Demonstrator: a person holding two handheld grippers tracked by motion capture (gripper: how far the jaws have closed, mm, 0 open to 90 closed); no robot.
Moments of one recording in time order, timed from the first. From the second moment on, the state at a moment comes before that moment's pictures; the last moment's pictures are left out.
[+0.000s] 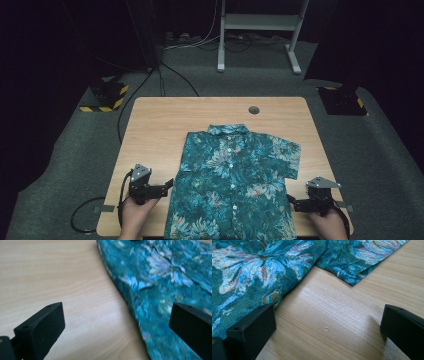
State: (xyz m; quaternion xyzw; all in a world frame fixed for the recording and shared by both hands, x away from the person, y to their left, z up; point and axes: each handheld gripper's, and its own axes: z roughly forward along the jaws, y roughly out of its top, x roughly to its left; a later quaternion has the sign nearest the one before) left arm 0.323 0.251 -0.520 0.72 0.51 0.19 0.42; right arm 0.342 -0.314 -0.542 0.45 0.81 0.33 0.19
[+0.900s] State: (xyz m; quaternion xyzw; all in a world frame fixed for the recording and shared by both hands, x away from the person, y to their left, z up) left arm 0.305 0.266 -0.546 0.75 0.54 0.23 0.31; right arm 0.341 -0.314 -0.542 0.45 0.81 0.33 0.19
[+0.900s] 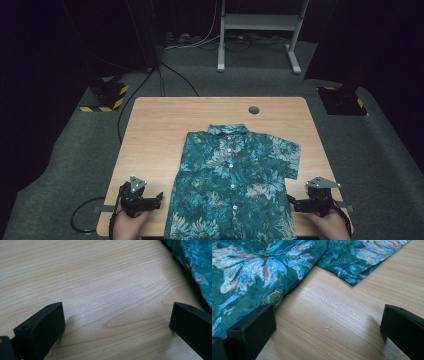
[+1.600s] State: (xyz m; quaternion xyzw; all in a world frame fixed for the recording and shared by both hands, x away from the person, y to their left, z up) left arm 0.305 0.264 -0.546 0.74 0.54 0.23 0.31; right arm 0.350 -0.313 -0.516 0.45 0.80 0.34 0.21
